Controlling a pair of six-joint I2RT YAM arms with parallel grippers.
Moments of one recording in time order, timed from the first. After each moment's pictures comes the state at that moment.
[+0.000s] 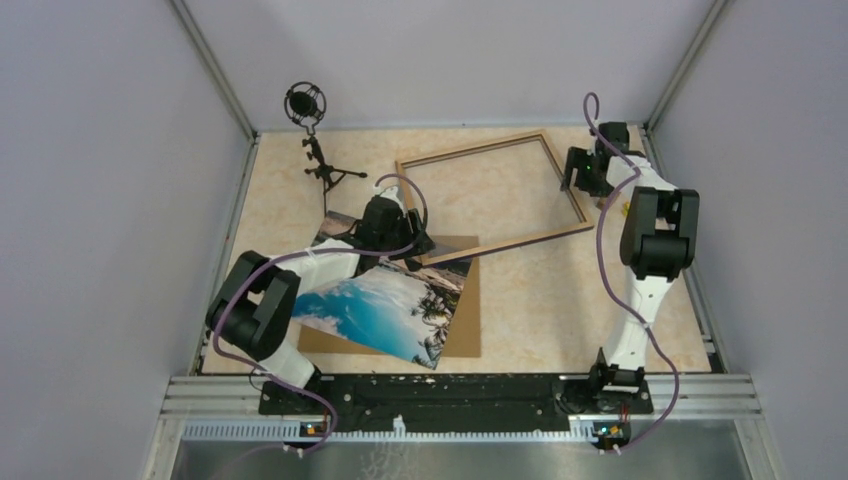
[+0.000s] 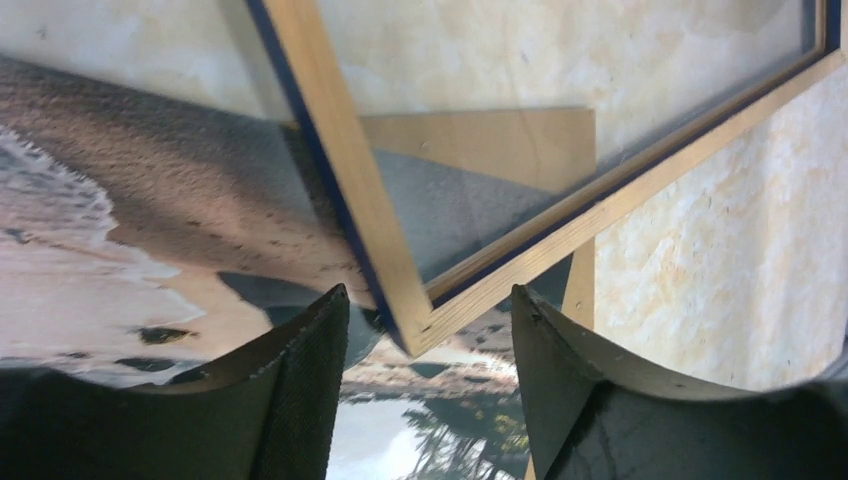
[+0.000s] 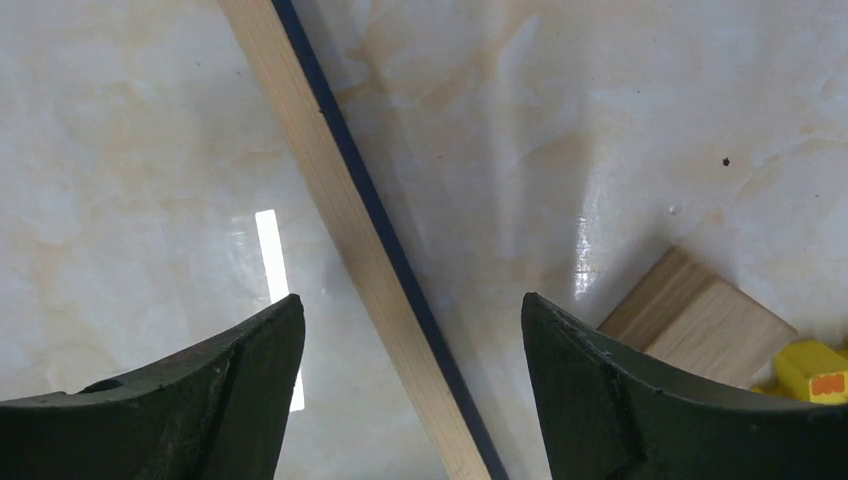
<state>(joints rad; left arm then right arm) -0.49 1.59 0.80 0.11 0.15 -0.66 -0.08 2.11 1.60 -0.43 -0.07 0.13</state>
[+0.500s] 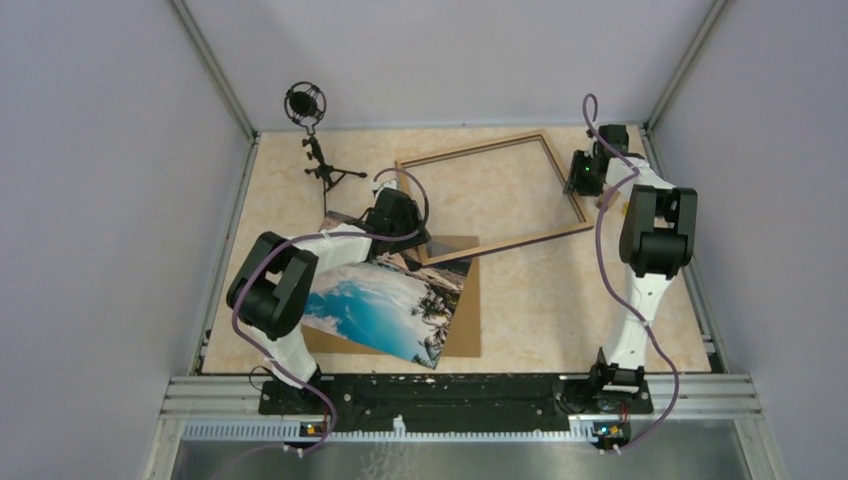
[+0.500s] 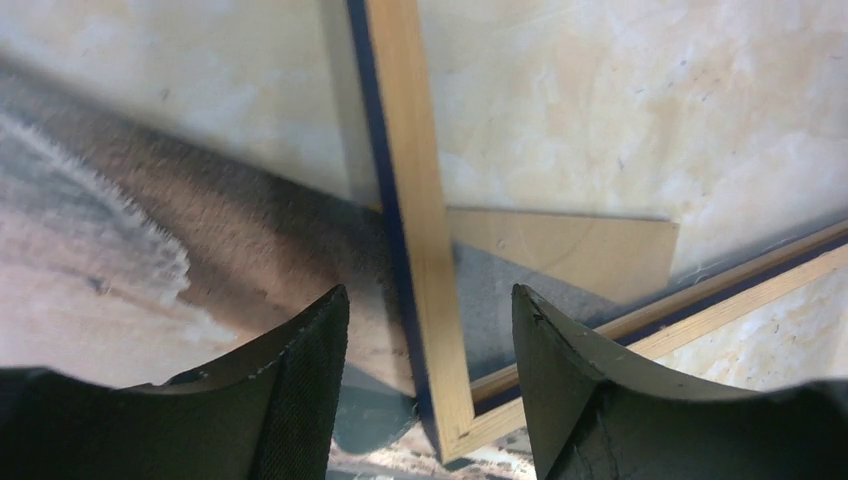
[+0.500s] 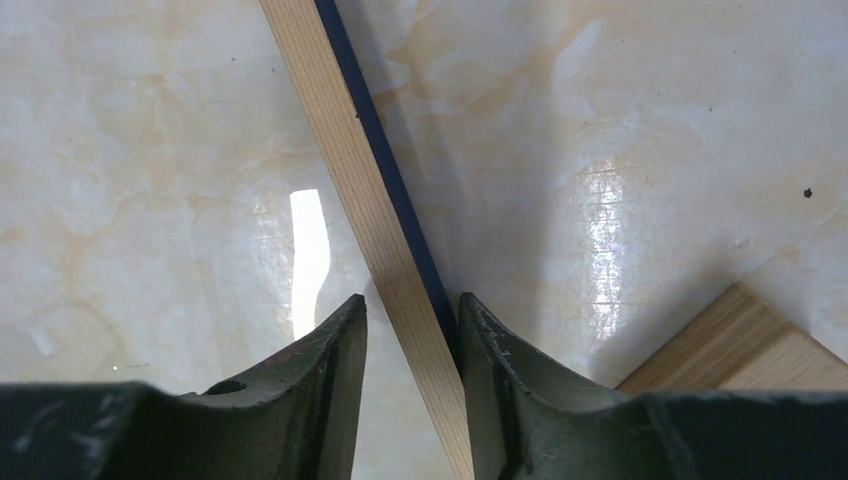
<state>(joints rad) -0.52 1.74 0.96 -0.02 -0.05 -0.76 -0.09 2.15 1.61 -0.40 -0.16 0.12</state>
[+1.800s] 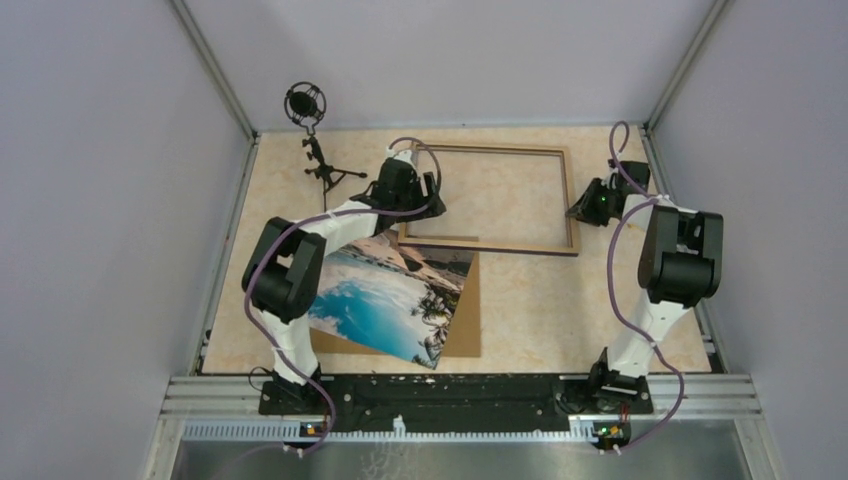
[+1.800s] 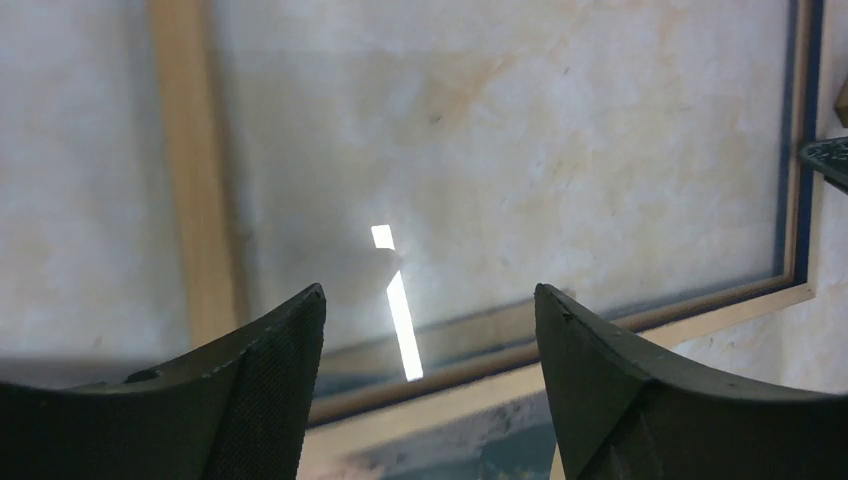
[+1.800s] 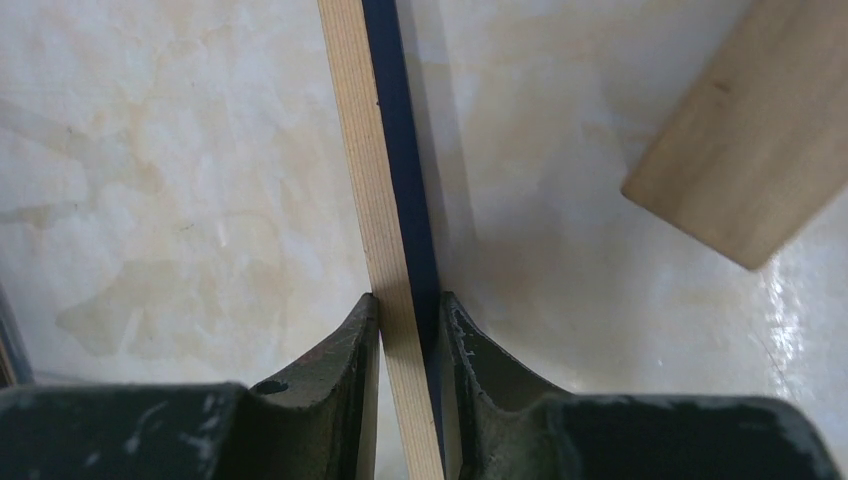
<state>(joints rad) -0.48 1.92 1.28 0.01 0.11 -0.57 -0.18 1.91 1.14 -0.13 -0.36 0.32</state>
